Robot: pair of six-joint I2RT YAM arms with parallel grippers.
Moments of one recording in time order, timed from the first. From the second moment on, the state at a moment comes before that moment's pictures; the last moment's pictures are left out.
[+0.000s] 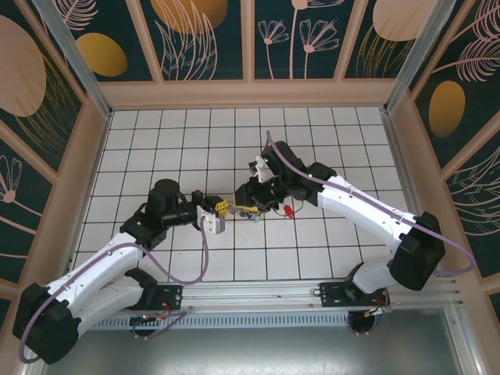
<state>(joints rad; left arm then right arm) -0.57 0.92 0.53 -0.03 0.59 1.13 0.83 1.43 1.21 -0.63 -0.60 0.89</state>
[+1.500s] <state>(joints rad) -0.57 0.95 0.70 -0.11 0.42 0.68 0.97 1.13 1.24 -0.47 -0.29 0.55</state>
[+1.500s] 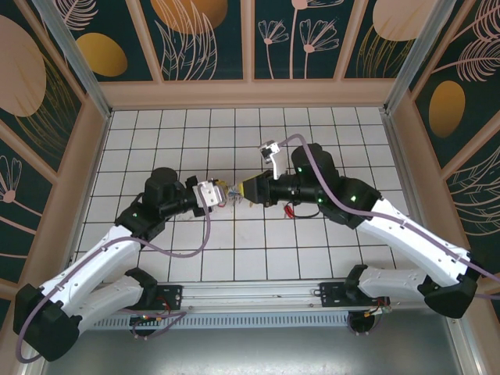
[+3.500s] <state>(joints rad) -0.57 1.10 0.86 -0.24 0.48 0.29 1.02 1.44 1.54 -0.84 0.14 0.46</state>
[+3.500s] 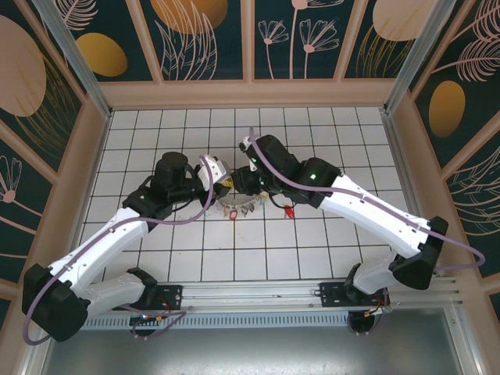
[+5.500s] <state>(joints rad) -0.58 1.14 0.88 -0.32 0.57 0.26 1.03 1.54 1.63 -1.03 0.21 0.34</state>
